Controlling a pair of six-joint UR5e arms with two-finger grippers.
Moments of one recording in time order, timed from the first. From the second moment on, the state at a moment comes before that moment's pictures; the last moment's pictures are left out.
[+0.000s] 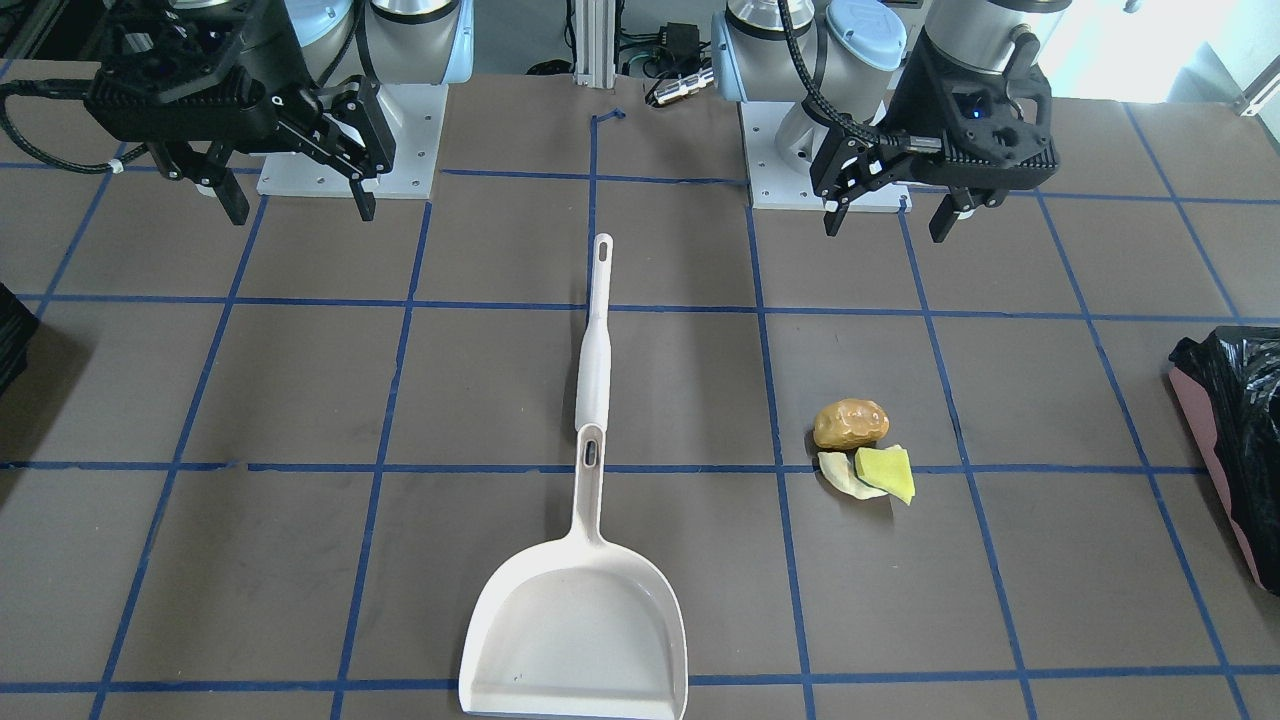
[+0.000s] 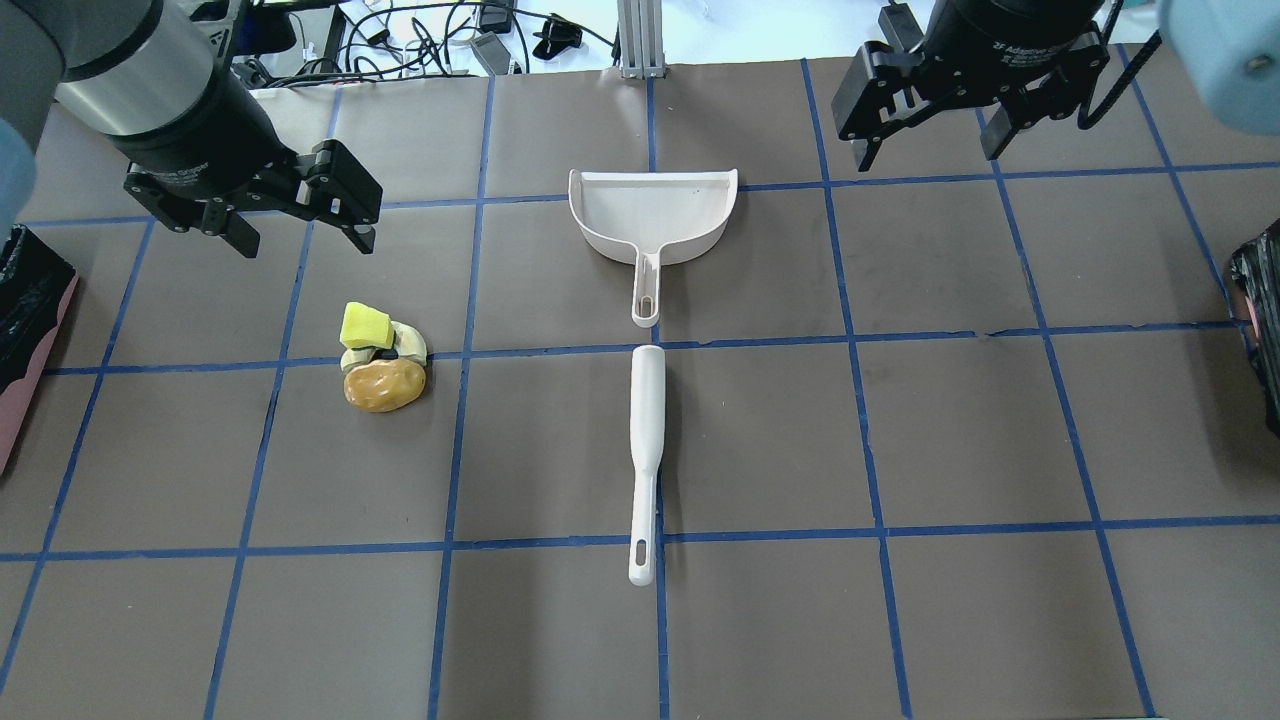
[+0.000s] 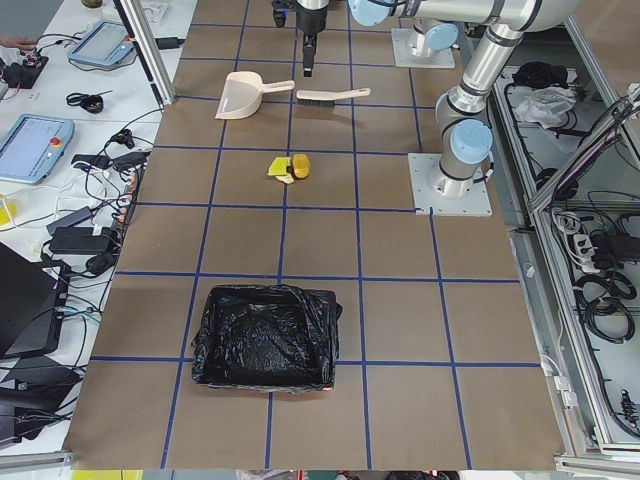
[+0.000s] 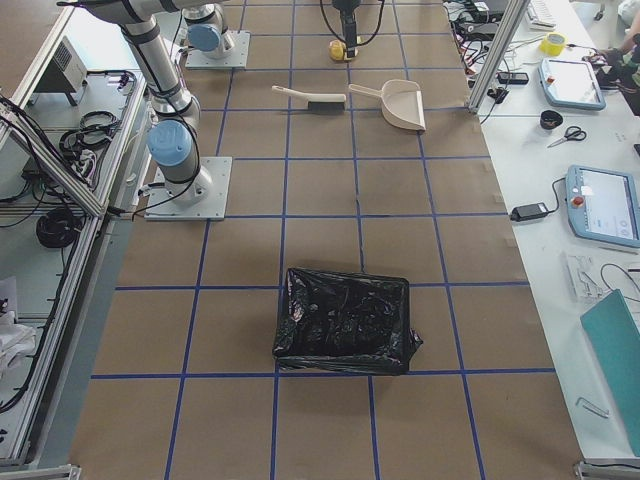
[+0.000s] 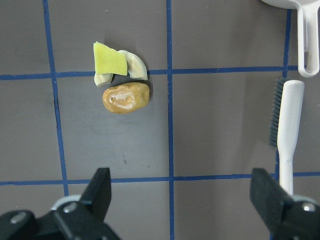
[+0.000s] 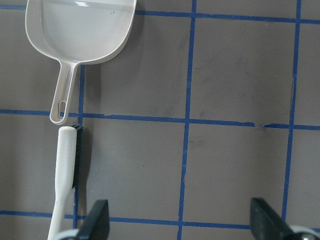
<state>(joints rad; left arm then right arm) -1.54 -1.49 -1.60 -1.56 1.55 0.05 1.64 -1.59 1.45 -1.56 -1.56 0.00</state>
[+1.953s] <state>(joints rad) -1.53 -1.50 -1.61 -1.55 1.54 0.06 1.64 -1.59 1.45 -1.56 -1.56 0.00</state>
